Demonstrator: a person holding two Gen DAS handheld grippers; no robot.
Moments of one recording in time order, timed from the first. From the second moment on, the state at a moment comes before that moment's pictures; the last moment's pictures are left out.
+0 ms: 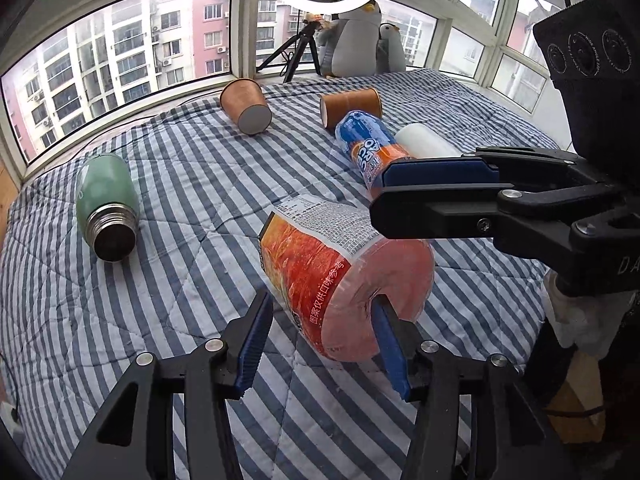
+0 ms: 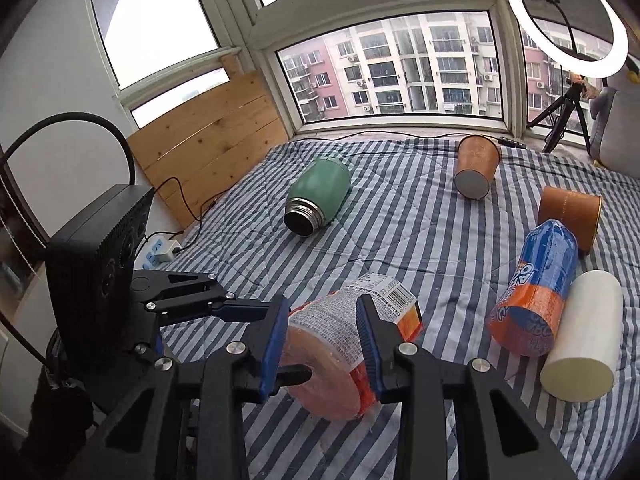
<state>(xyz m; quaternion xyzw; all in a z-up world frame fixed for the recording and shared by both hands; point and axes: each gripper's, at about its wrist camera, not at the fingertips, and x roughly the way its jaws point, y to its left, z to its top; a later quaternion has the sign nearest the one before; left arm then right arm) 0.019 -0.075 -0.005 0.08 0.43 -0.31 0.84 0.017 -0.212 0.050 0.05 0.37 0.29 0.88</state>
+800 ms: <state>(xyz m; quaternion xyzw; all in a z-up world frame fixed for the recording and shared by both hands) 0.069 -0.068 0.010 0.02 0.39 -0.30 0.87 0.045 -0.229 0.020 0.05 0.35 0.24 0.91</state>
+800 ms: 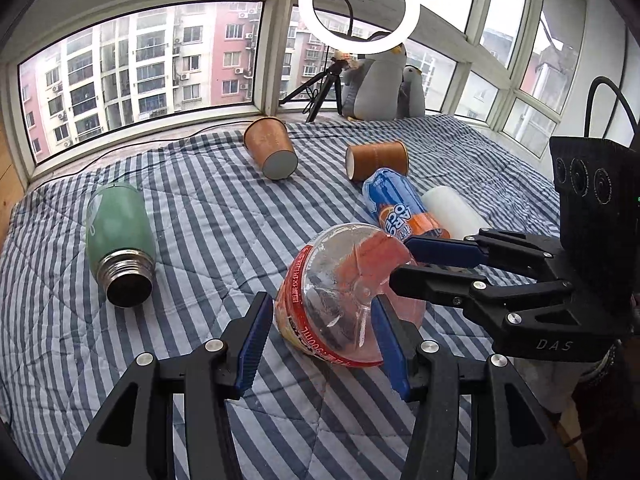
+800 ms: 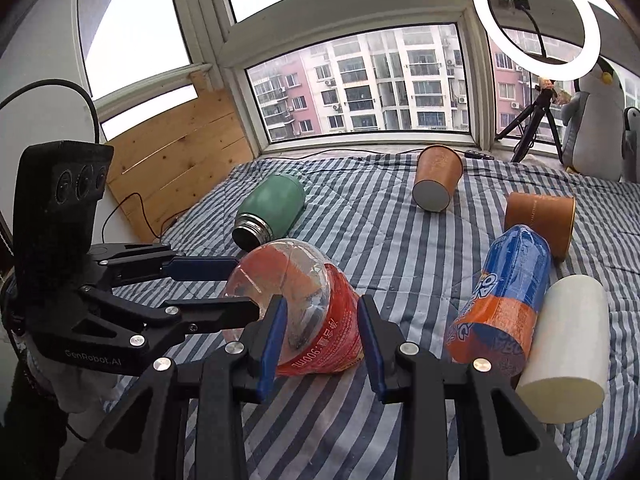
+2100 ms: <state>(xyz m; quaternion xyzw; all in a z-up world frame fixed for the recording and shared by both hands) -0.053 -0.019 0.022 -0.01 0.15 -0.15 0.98 -0.042 -0.252 0.027 0.01 0.13 0.07 0.99</state>
